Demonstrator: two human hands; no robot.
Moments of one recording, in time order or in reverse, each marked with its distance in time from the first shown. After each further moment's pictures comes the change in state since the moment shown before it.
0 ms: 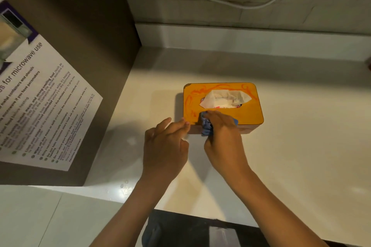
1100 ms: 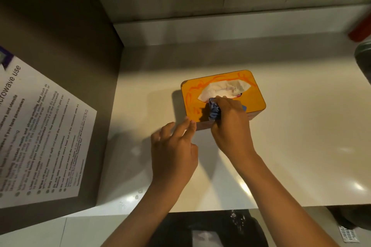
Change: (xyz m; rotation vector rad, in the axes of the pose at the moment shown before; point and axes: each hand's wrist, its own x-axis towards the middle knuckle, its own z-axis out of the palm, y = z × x) left_hand 0.004 -0.017 -0.007 0.033 -0.087 0.126; right_hand 0.021 -0.012 0.009 -0.081 0.139 0.181
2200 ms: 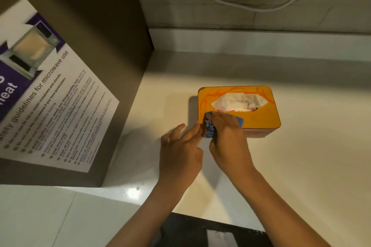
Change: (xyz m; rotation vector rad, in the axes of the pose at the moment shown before) left_hand -0.006 0.009 0.010 -0.040 0.013 -0.129; right_hand -0.012 -0.005 0.006 0.053 -0.147 -0.238
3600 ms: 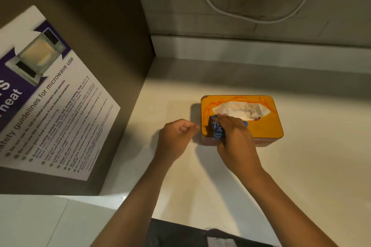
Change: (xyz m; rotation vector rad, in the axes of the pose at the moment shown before) left_hand 0.060 -0.034 0.001 -0.738 -0.105 -0.442; right_hand 0.014 0.013 -0.007 -0.074 -0.048 0.077
